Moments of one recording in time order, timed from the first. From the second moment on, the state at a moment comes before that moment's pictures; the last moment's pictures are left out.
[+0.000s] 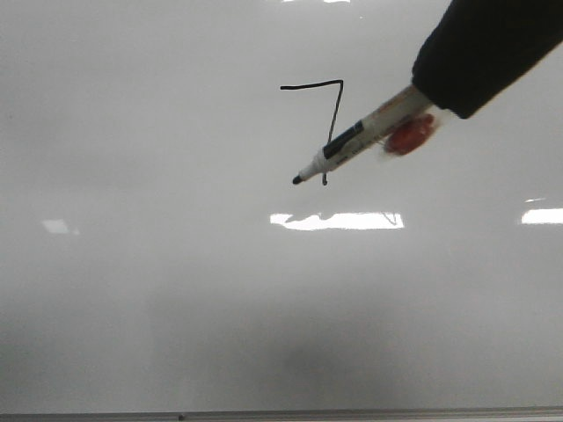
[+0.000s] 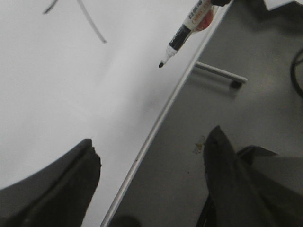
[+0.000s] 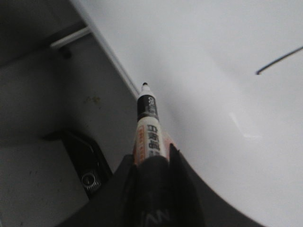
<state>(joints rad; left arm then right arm) -0.60 0.93 -1.00 -0.37 0.98 0.68 0.48 1.12 -0.96 0.45 0.89 -0.75</state>
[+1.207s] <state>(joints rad) -0.96 1.45 -1.21 -0.45 0.84 0.81 0.50 0.95 -0.96 0.53 1.05 -0.89</state>
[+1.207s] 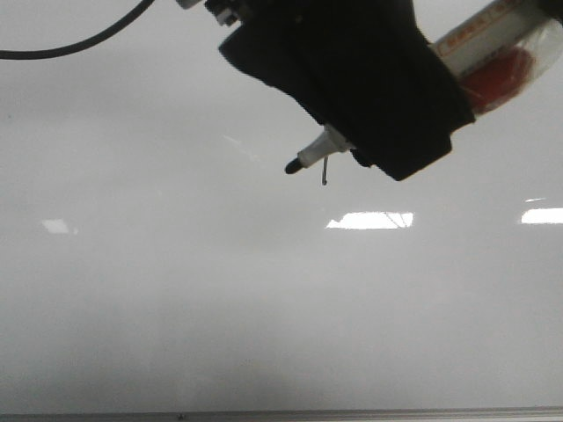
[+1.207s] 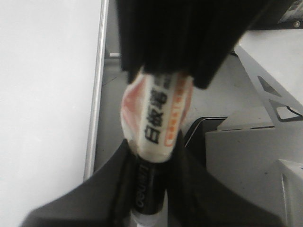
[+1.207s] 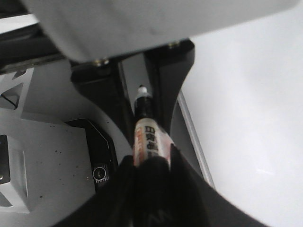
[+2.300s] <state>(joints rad) -0.27 1.11 -1.01 0.31 0.85 -0.19 0.30 0.67 -0.86 0.01 1.09 -0.14</state>
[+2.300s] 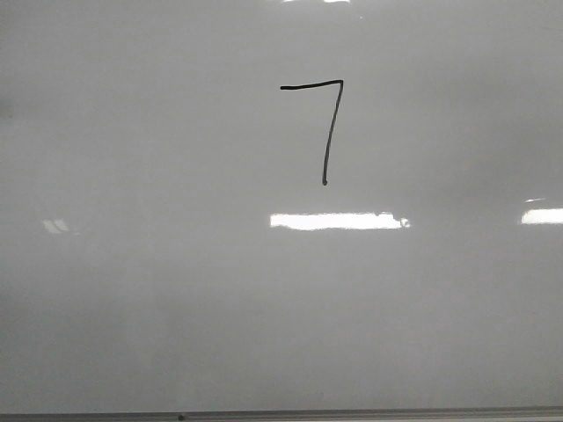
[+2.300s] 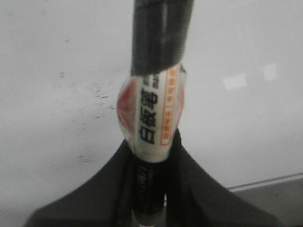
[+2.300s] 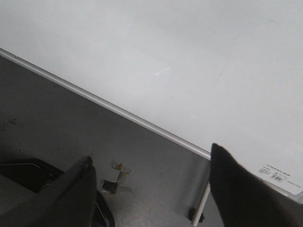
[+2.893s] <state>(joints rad) -0.05 1.37 -0.84 0.18 0.30 -0.24 0.30 0.66 -0.85 0.01 1.07 -0.13</state>
